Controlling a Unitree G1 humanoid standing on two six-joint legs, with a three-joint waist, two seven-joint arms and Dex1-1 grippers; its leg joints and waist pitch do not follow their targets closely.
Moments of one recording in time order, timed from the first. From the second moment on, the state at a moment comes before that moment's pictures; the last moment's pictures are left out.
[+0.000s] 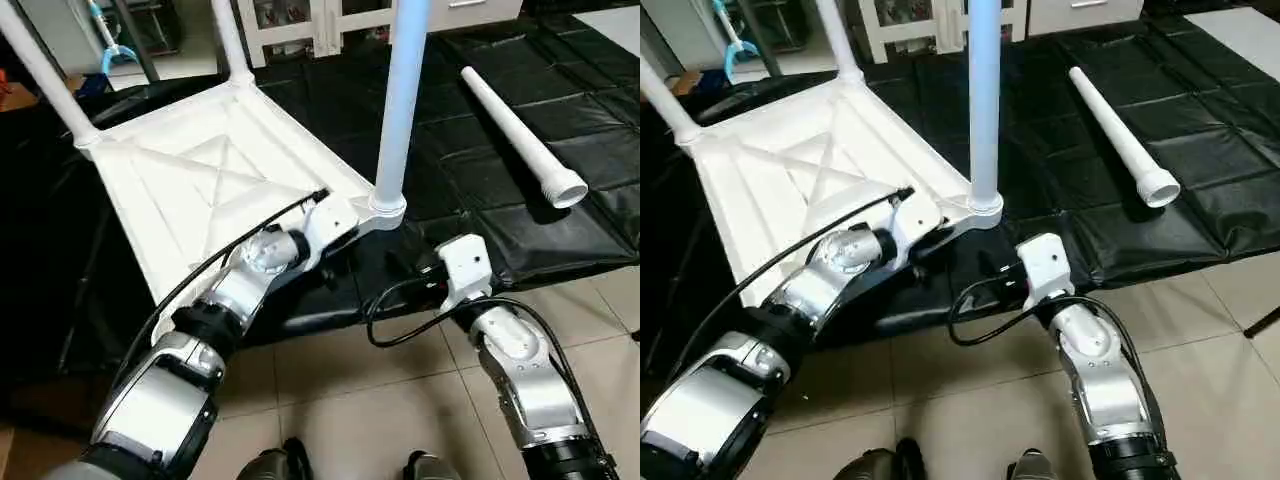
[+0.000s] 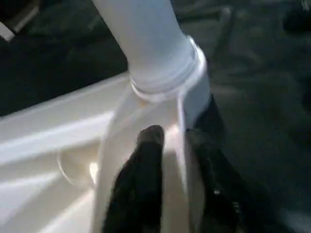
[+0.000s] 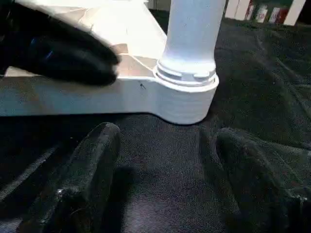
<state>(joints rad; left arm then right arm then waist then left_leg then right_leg) -0.83 0.14 -0.31 0.85 0.15 -0.14 -0.49 -0.21 -0.22 0.07 0.16 0.05 0.04 0.36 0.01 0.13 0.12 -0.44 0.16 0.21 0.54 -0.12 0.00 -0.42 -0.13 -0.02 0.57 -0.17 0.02</state>
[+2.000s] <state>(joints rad) -0.17 1.02 -0.14 -0.21 -0.23 0.70 -1.06 -0.16 -0.32 0.13 0.02 0.16 0.02 0.66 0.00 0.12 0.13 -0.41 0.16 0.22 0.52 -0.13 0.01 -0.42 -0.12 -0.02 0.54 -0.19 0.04</state>
